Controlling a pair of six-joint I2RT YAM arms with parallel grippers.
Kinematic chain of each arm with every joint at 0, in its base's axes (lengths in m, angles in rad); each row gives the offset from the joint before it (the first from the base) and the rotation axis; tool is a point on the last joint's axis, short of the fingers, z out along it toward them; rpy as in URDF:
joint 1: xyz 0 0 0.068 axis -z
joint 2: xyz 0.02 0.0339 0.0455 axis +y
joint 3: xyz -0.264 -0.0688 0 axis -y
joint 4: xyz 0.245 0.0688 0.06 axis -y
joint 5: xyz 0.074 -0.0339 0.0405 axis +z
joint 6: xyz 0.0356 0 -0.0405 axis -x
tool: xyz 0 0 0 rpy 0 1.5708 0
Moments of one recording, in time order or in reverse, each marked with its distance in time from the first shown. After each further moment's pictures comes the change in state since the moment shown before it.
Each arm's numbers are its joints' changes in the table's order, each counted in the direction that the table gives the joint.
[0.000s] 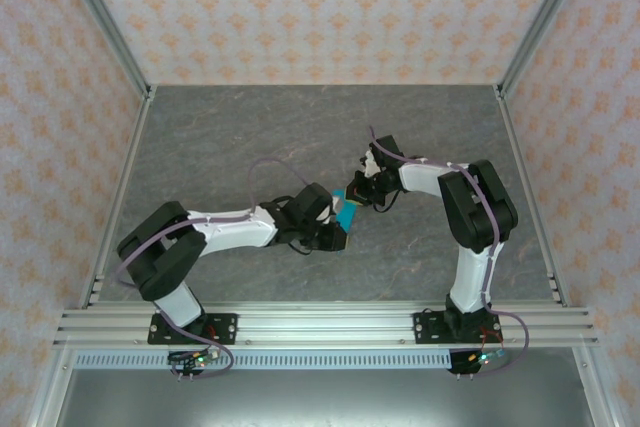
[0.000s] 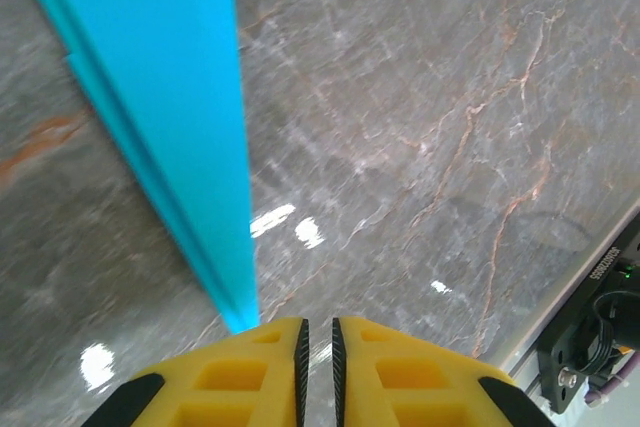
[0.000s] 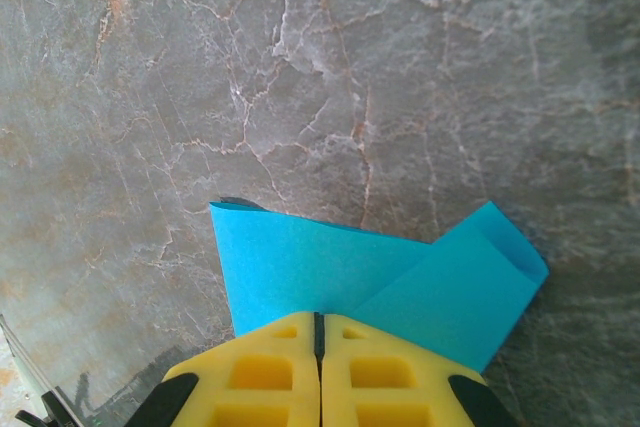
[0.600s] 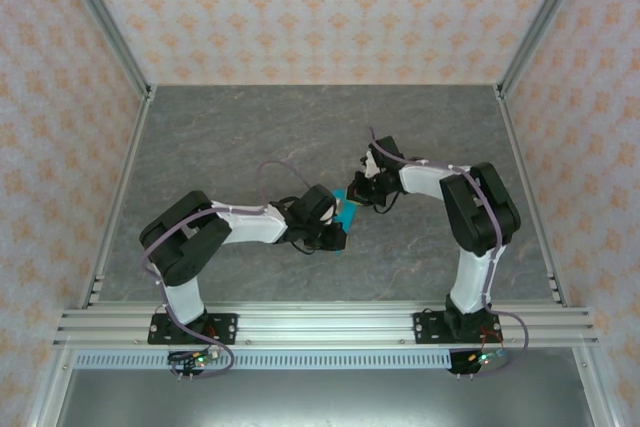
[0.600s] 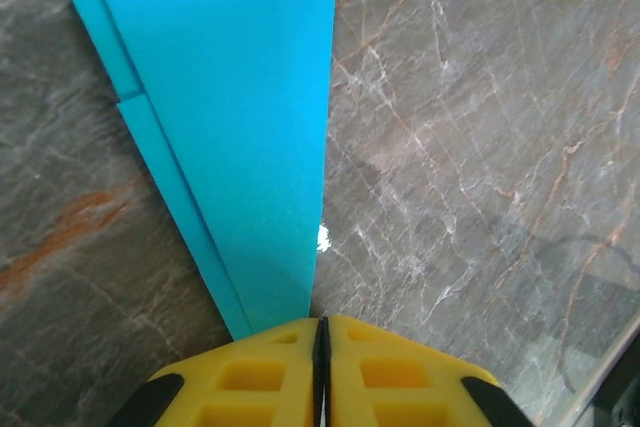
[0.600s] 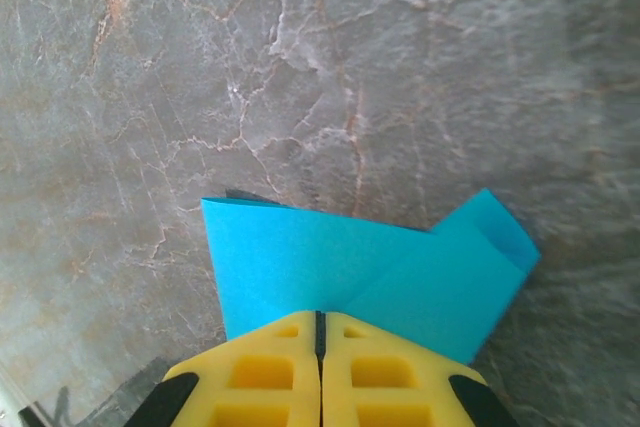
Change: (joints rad) left arm -0.020 0.126 -0.005 0.090 0.005 0.013; right arm -0.008 -0.043 -0.027 0.011 -0.049 -0.004
